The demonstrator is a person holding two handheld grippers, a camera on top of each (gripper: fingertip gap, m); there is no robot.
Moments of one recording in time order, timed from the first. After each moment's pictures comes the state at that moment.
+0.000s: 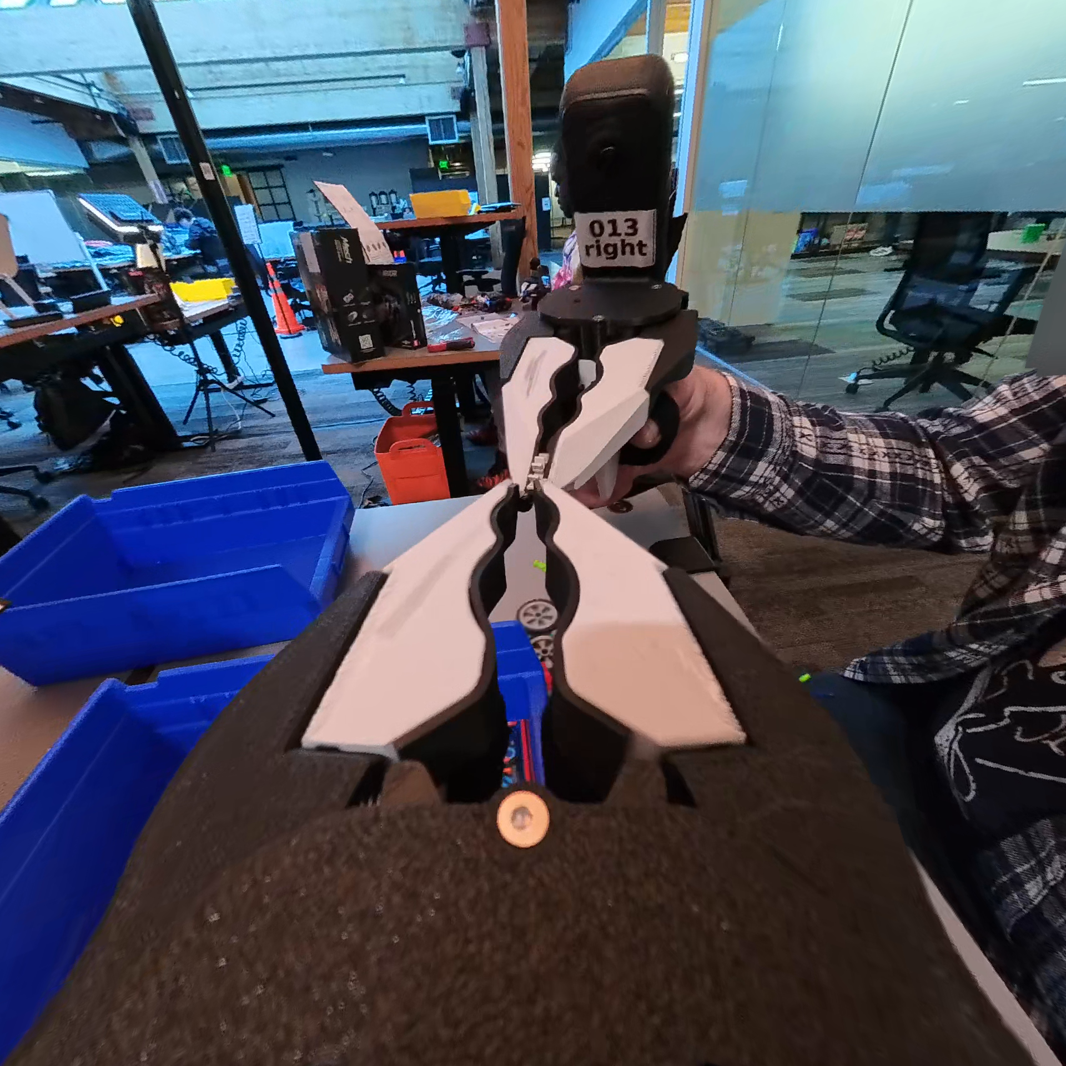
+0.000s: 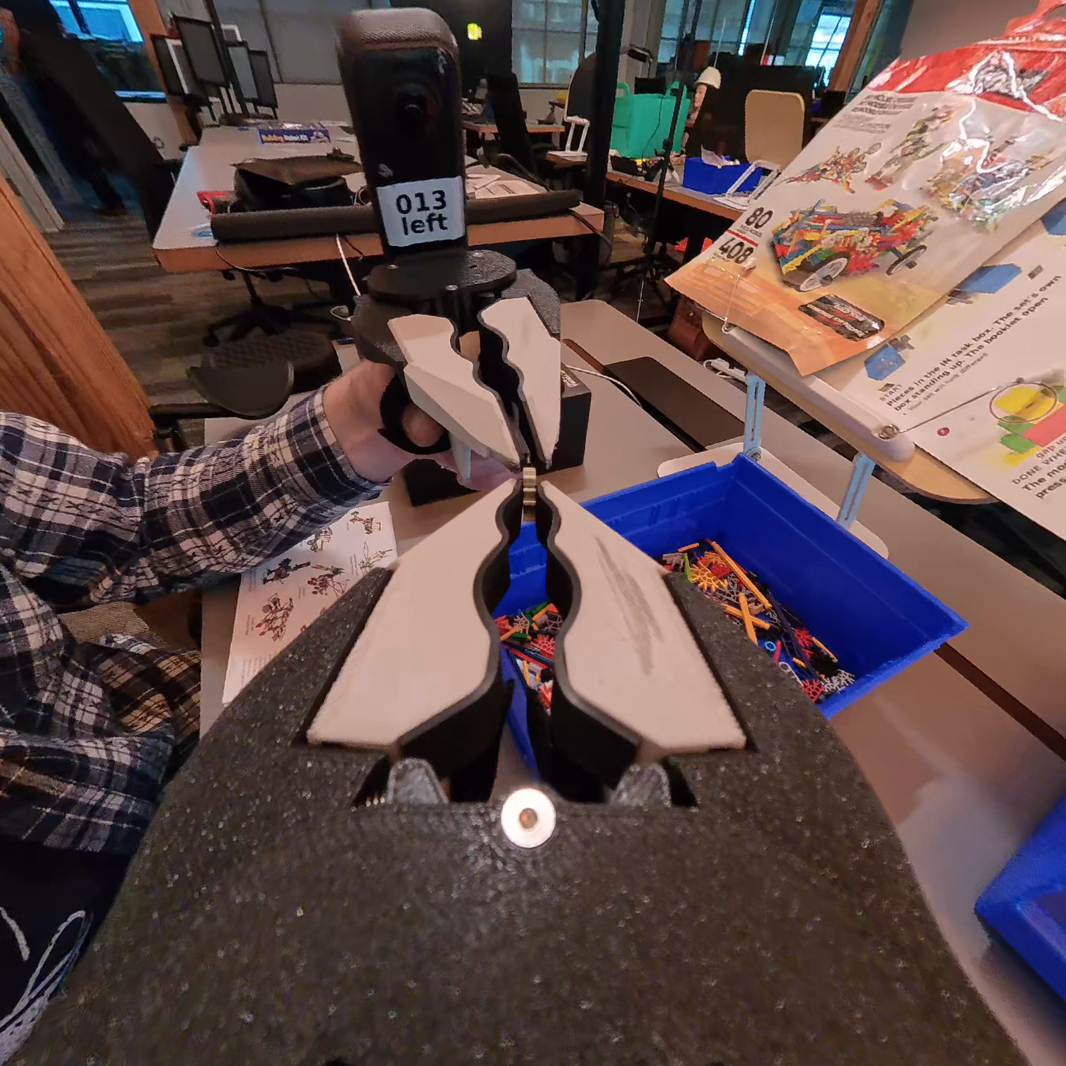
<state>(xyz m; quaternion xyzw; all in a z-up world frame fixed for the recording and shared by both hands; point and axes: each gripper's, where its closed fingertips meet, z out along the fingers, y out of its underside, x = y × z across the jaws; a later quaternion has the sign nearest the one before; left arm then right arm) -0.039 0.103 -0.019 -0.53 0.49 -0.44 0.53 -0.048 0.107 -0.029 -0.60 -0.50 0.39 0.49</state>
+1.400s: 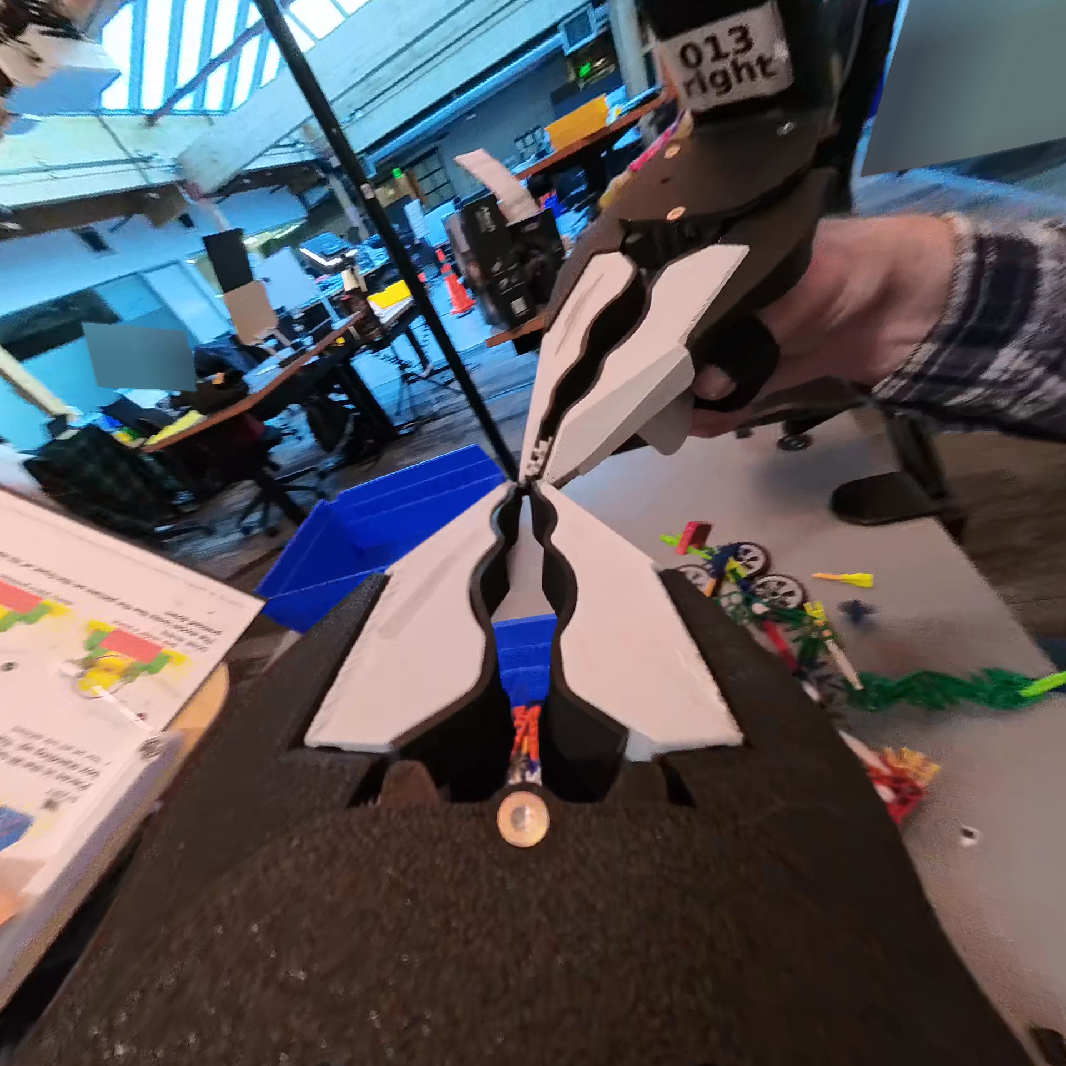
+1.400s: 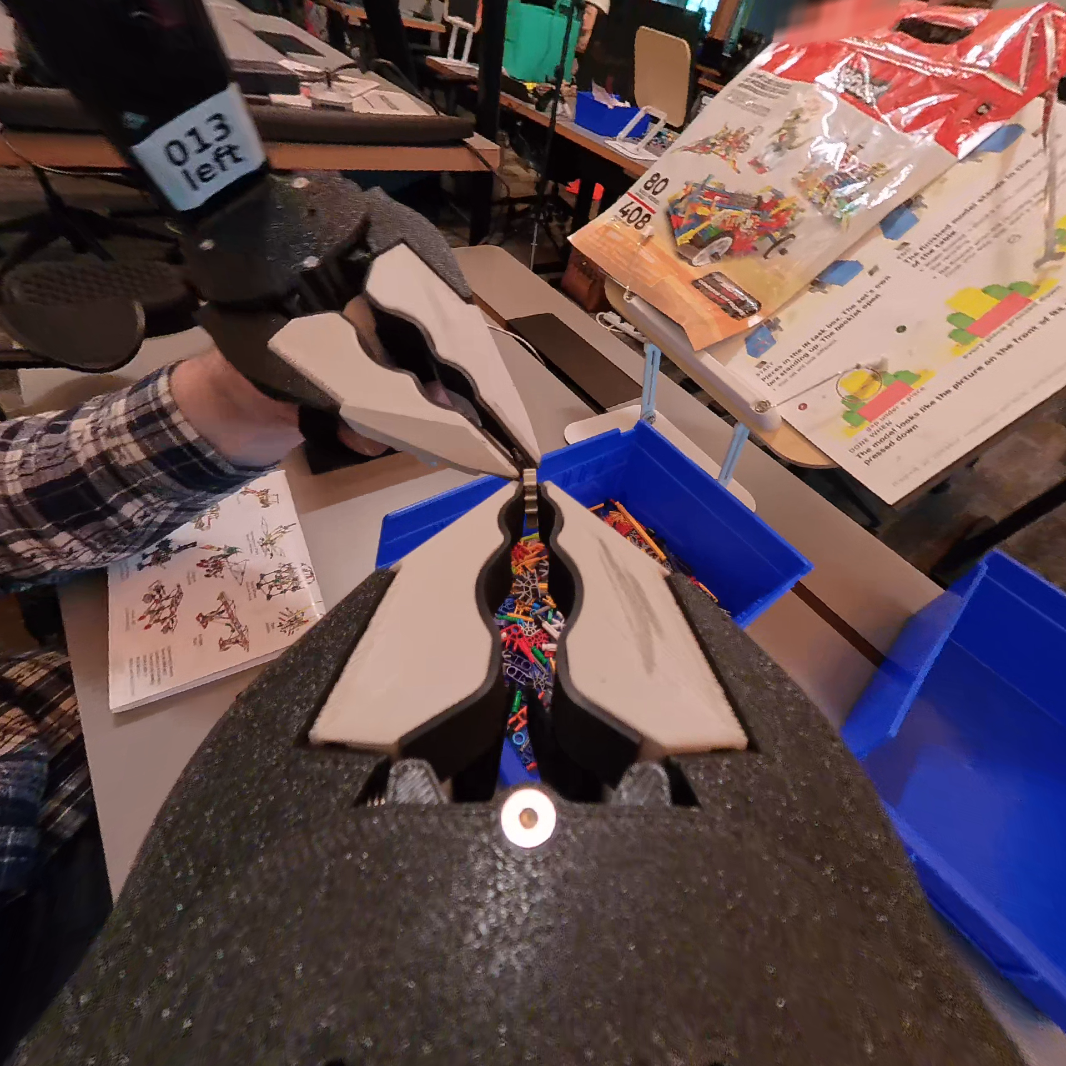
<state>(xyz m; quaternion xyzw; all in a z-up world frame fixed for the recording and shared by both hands) -0.026 0.119 -0.019 -0.53 0.52 -0.24 0.63 -0.035 0.122 -0.022 -0.64 -0.50 0.28 0.52</state>
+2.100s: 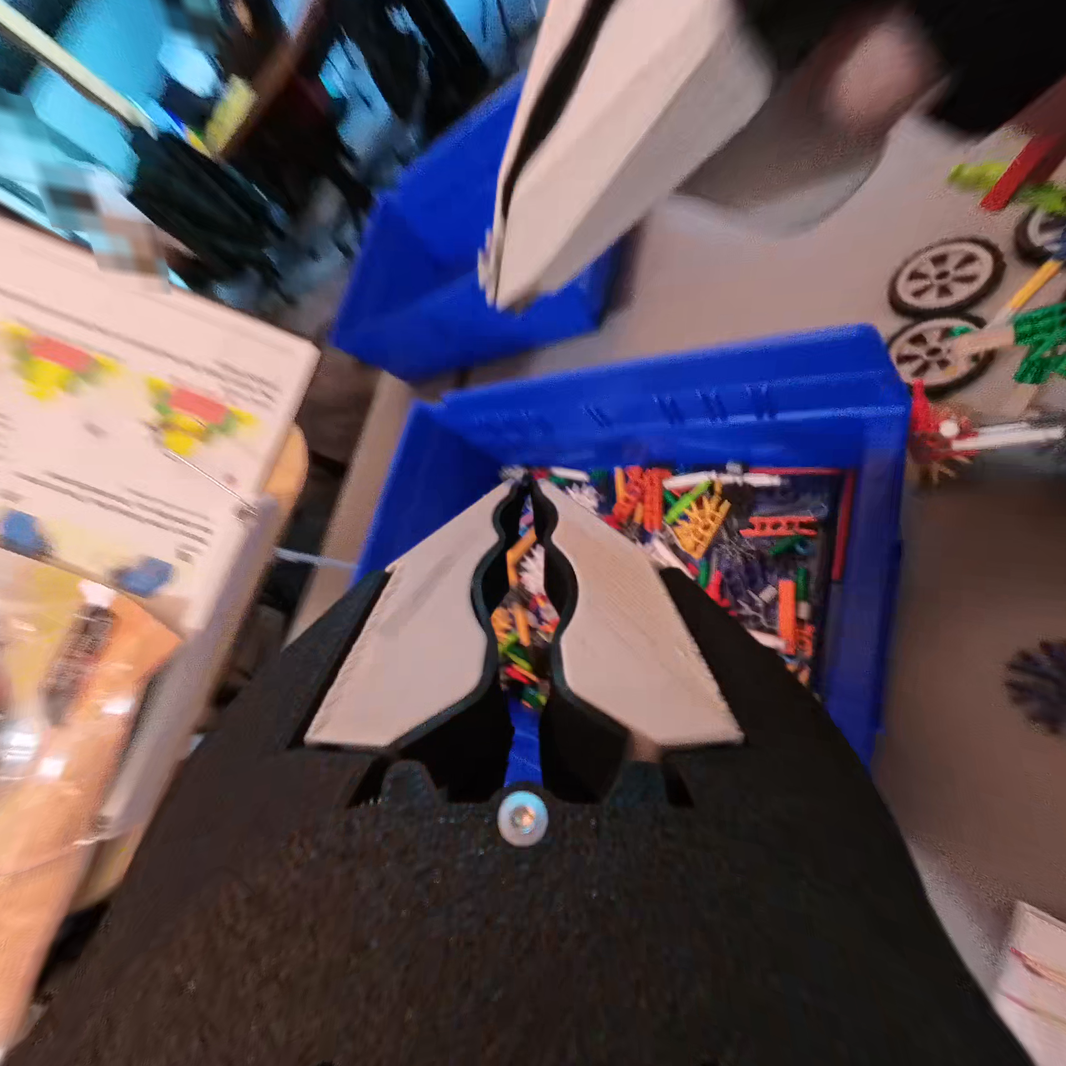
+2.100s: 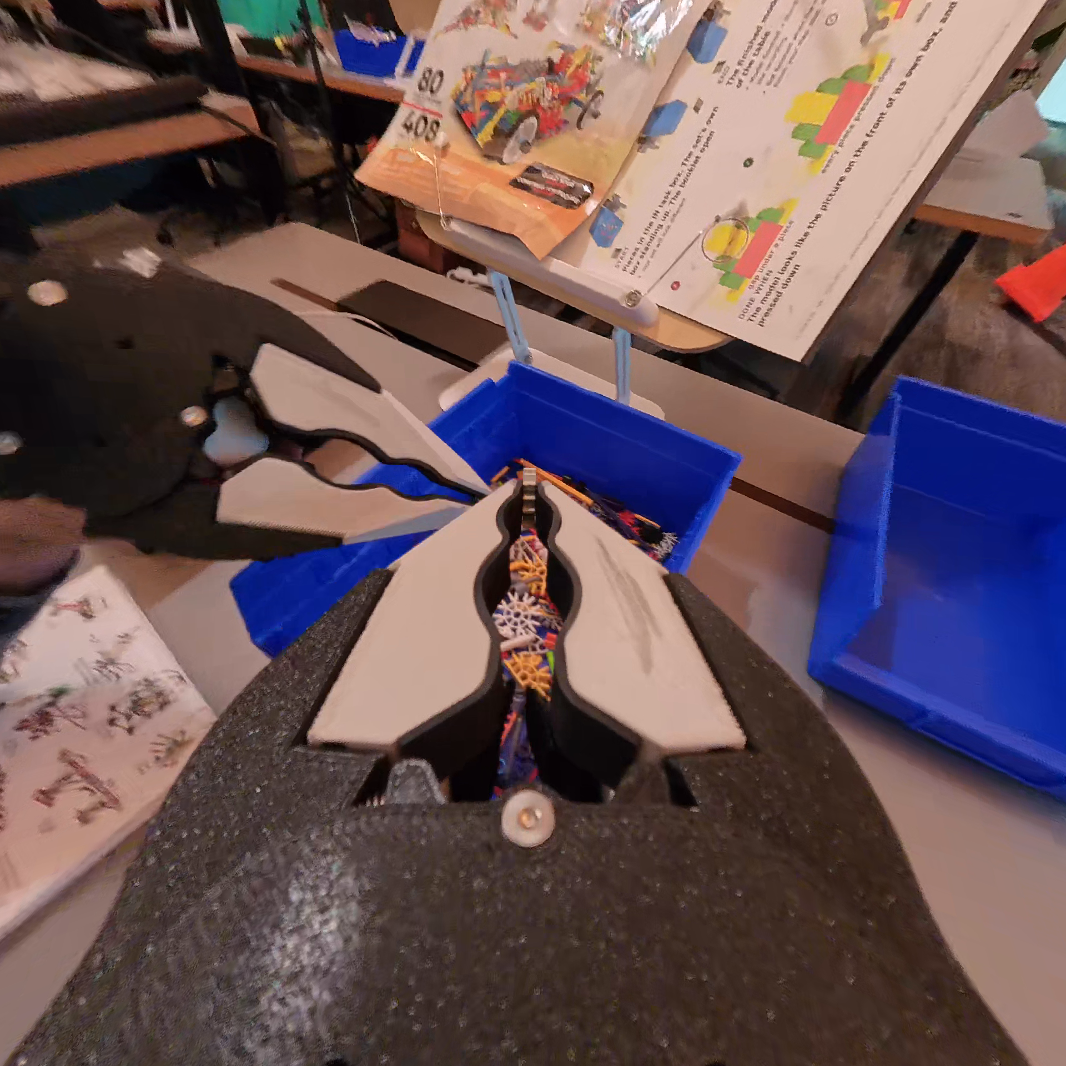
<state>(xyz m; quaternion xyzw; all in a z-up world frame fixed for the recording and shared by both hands) -0.063 0.198 -0.118 -0.68 0.53 0.03 0.51 -0.038 0.189 -0.066 -0.74 -0.34 0.22 0.54</state>
